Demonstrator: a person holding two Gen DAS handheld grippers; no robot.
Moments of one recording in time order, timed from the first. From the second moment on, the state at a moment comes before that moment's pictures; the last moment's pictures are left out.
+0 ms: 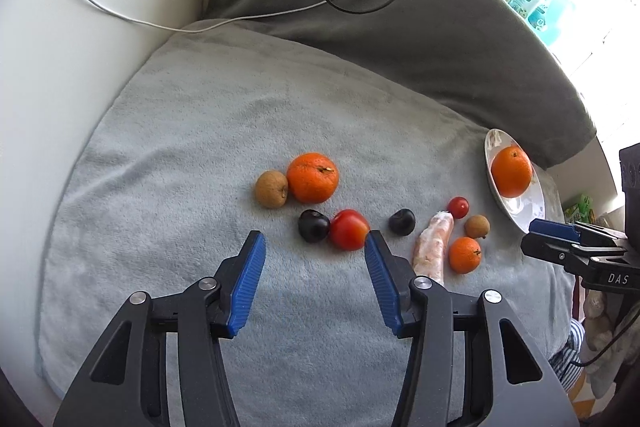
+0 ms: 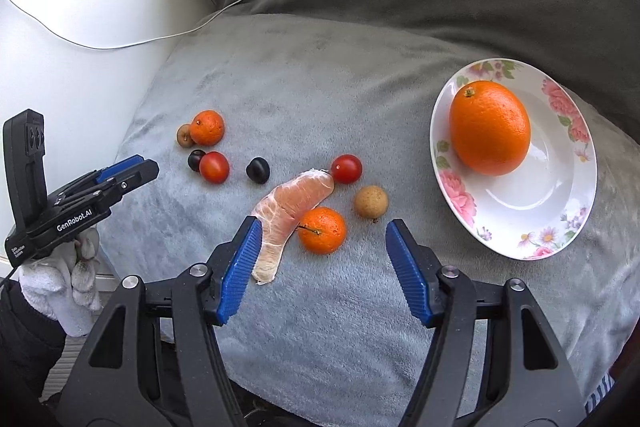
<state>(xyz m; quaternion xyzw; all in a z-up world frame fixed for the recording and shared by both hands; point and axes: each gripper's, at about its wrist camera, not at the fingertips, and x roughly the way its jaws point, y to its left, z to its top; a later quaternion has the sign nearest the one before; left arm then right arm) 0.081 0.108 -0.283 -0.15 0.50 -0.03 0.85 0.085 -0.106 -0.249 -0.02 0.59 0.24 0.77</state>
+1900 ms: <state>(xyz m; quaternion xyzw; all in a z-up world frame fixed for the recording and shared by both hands) 0.125 0.138 -0.331 -0.20 0.52 -0.04 0.83 0.085 -0.089 -0.312 -0.03 0.64 0.24 0.73</state>
